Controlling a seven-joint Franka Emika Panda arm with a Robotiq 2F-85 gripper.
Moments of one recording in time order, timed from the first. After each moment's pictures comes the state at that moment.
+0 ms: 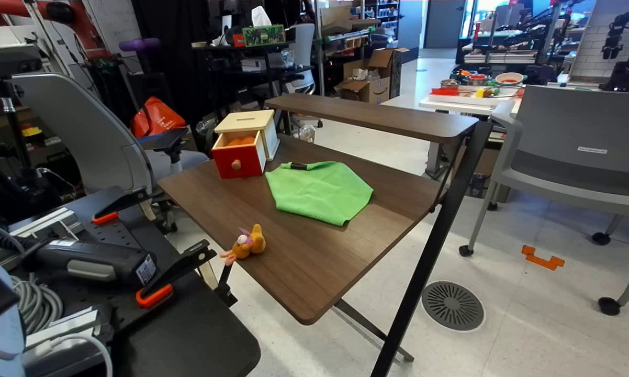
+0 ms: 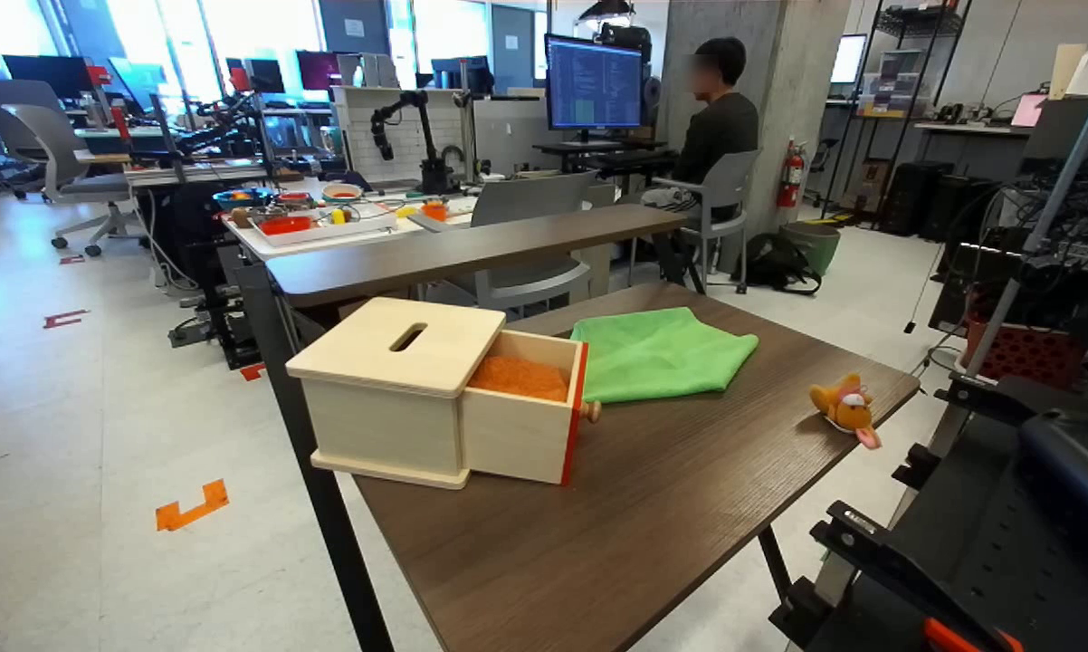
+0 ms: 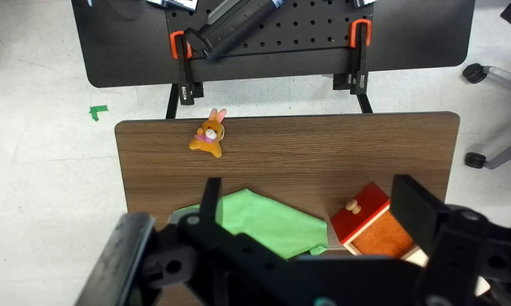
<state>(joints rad) 0.03 -0.60 -0.02 -2.53 -0.03 1.91 0.03</state>
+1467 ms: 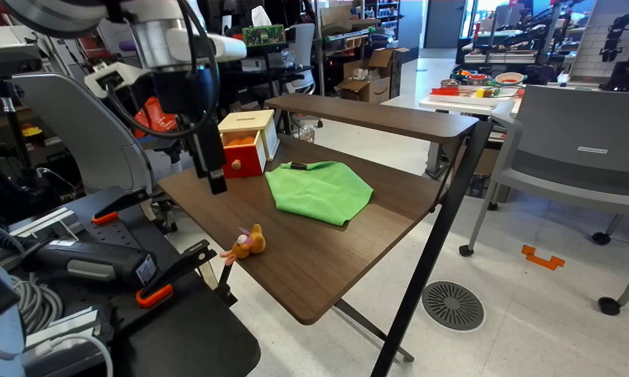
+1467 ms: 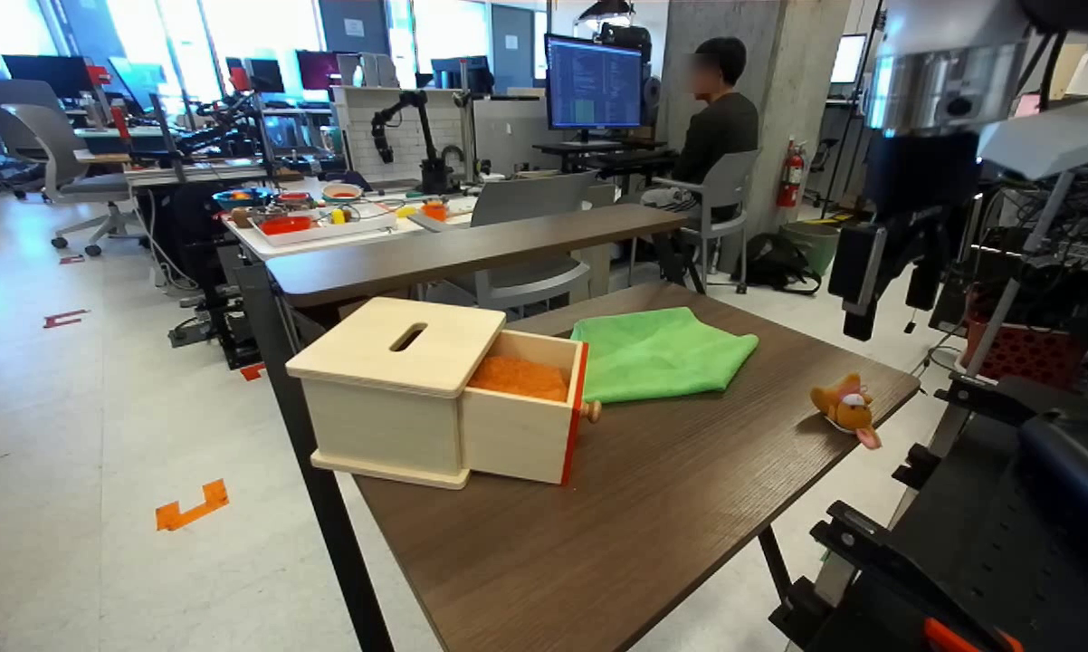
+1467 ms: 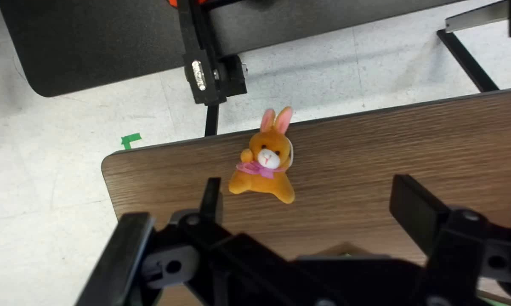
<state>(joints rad) -0.06 0.14 -0.06 -2.58 -0.28 2.64 0.29</state>
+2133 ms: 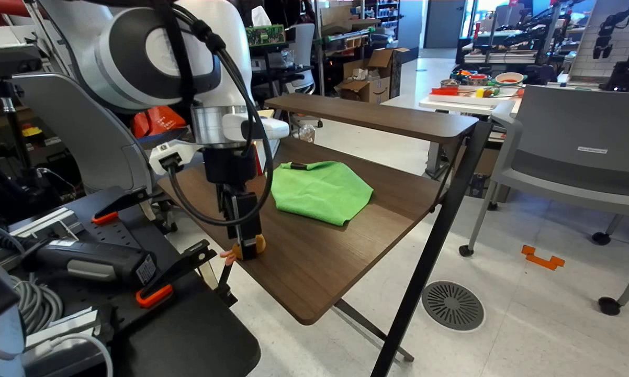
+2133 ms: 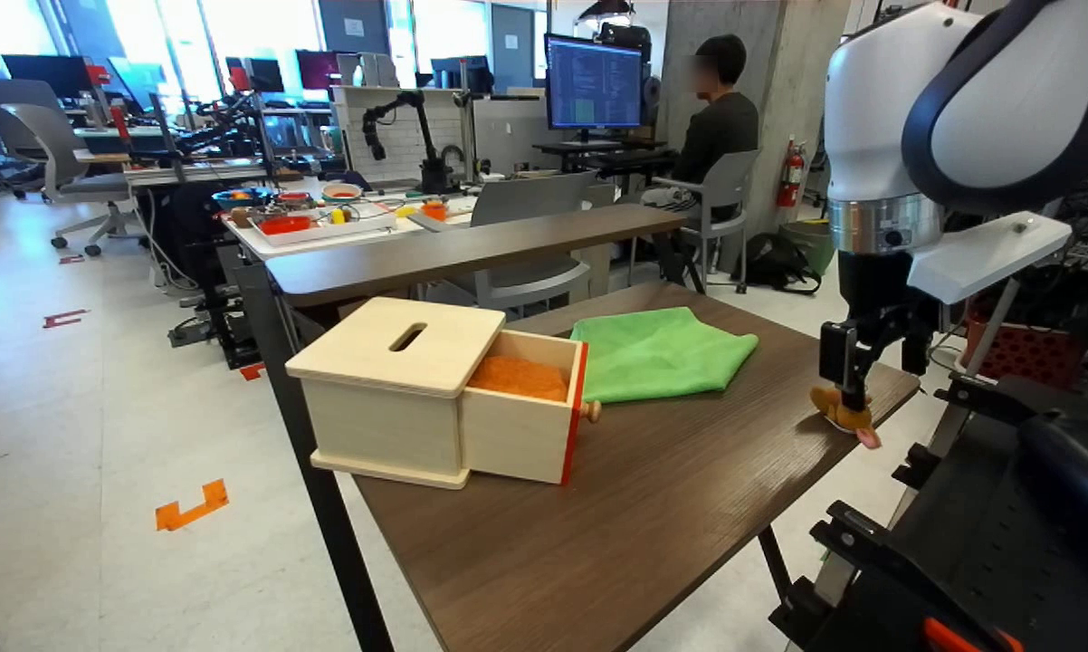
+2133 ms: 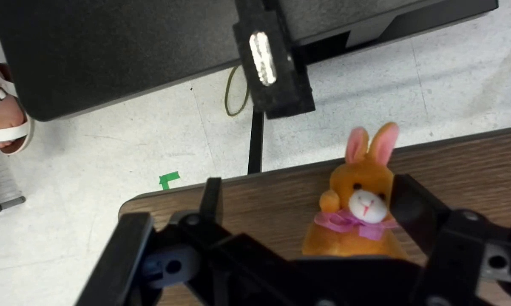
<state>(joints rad) 0.01 0.49 -0.20 -2.40 -0.34 2.67 0.37</state>
